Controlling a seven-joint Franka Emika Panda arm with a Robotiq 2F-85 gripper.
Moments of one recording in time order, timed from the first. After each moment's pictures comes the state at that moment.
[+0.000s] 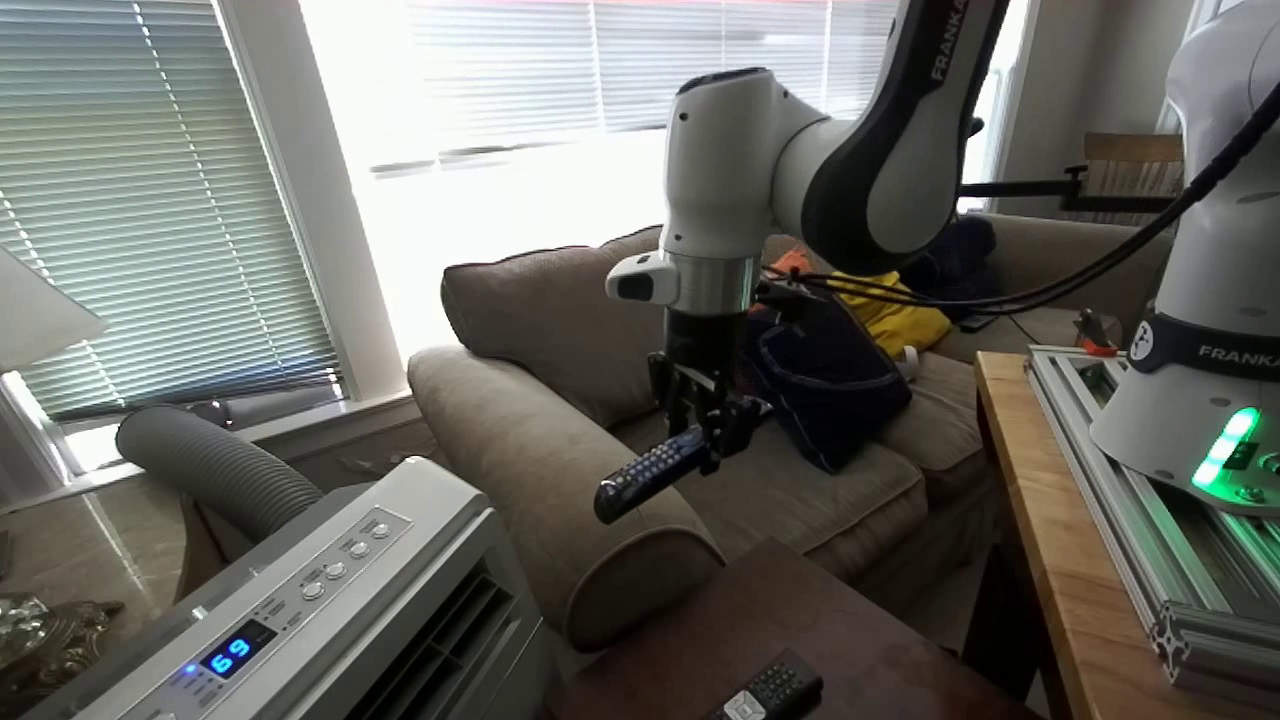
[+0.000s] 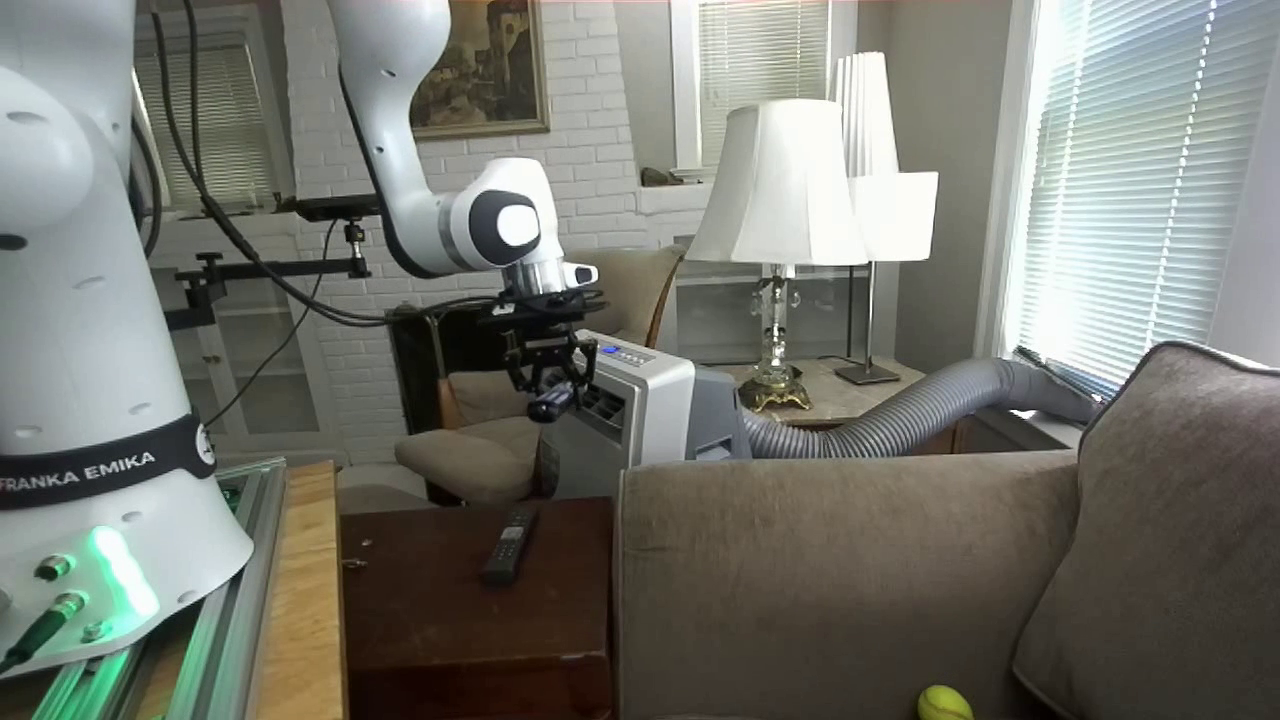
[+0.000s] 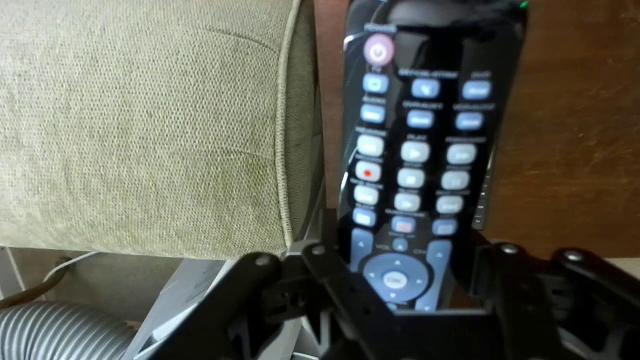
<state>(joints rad) 0.20 0.27 0.11 -2.56 -0.31 2.94 -0.41</state>
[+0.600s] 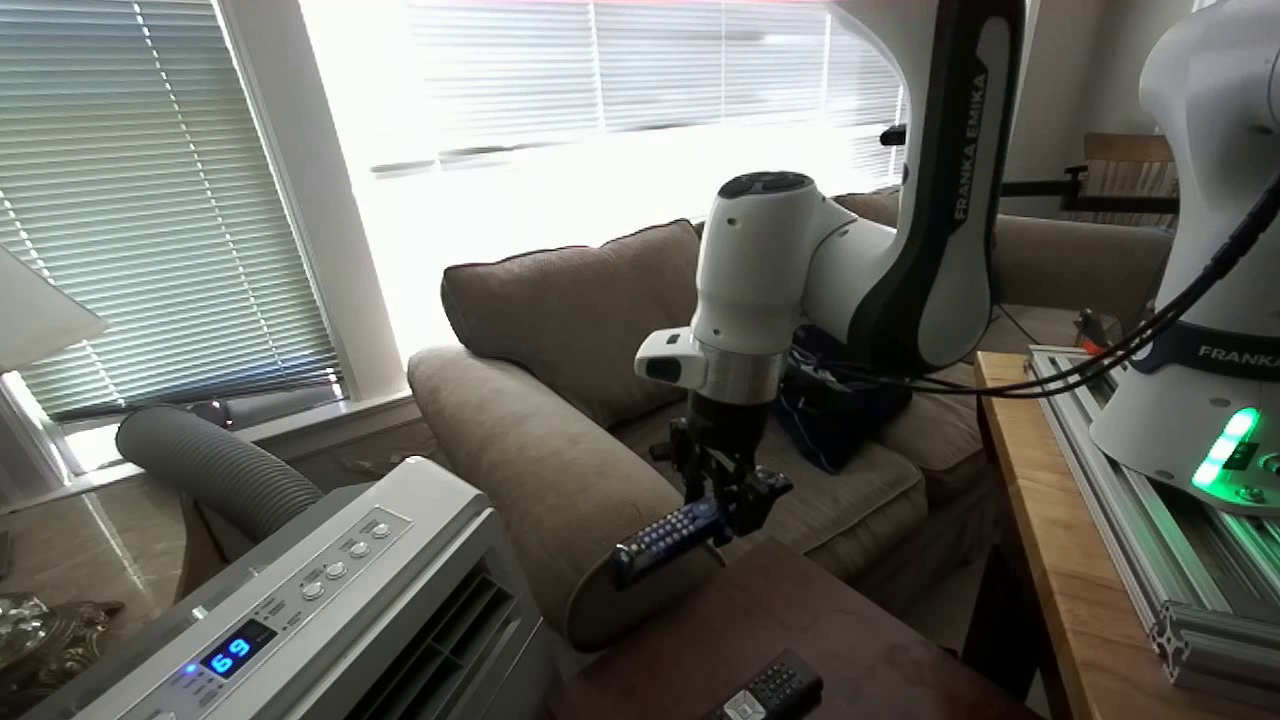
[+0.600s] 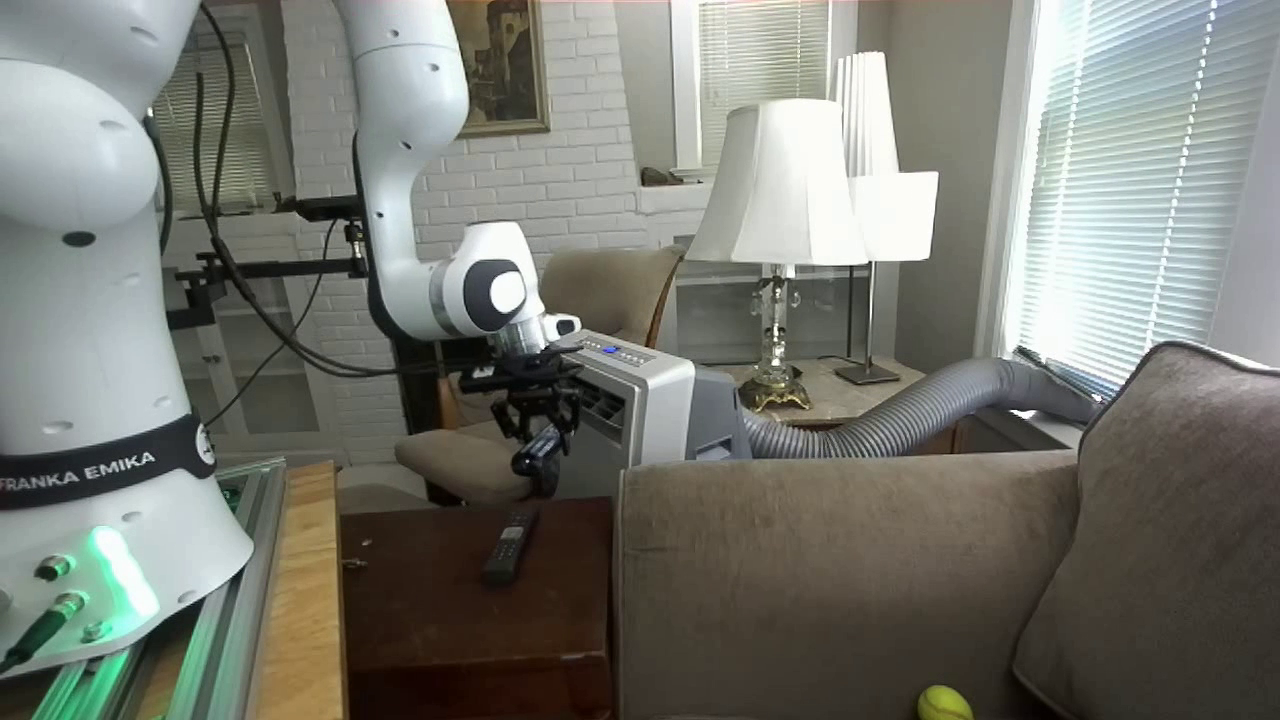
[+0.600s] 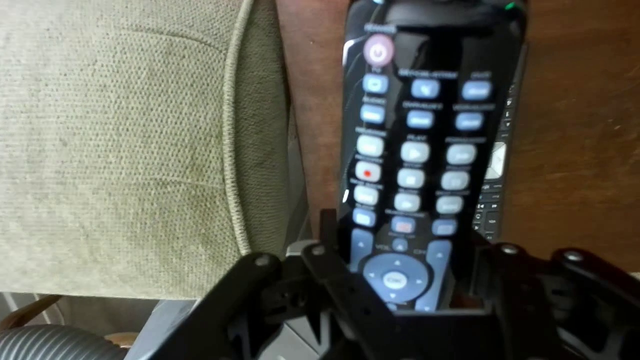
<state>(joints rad) 0.49 0.50 -0.14 -2.56 -0.38 3.23 -0.20</state>
